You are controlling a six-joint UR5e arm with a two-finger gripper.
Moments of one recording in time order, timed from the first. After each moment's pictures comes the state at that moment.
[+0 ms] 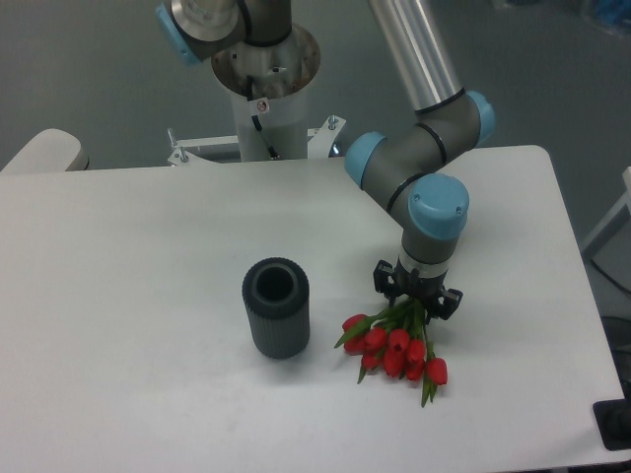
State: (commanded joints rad) arm 2.64 -2.10 -1.75 -0.75 1.52 1.11
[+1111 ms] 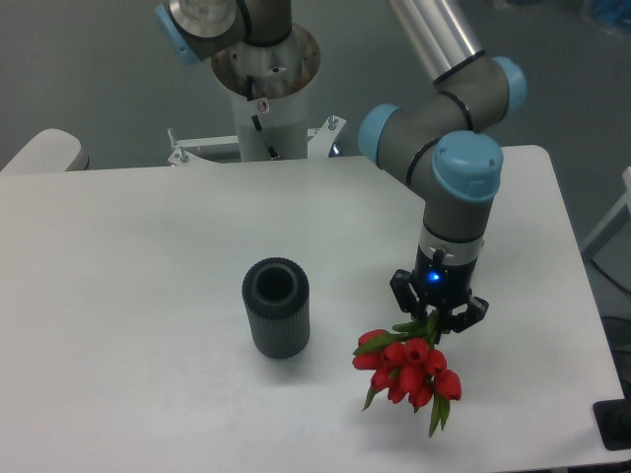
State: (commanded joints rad) arm 2.61 -2.00 -1.49 -0.86 1.21 1.10
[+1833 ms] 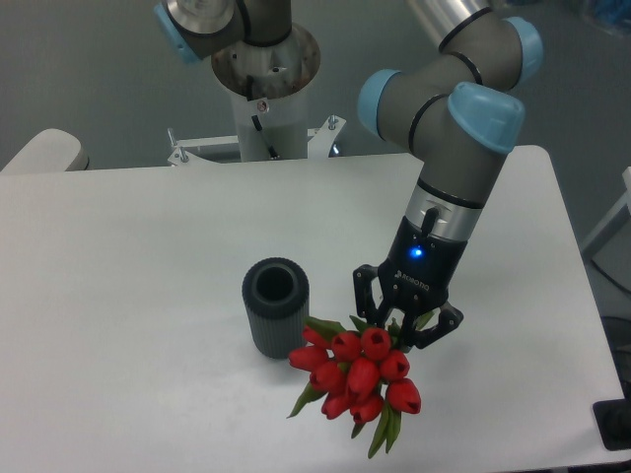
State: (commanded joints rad) arm 2.65 -1.97 -1.49 -0.85 0.85 1.10
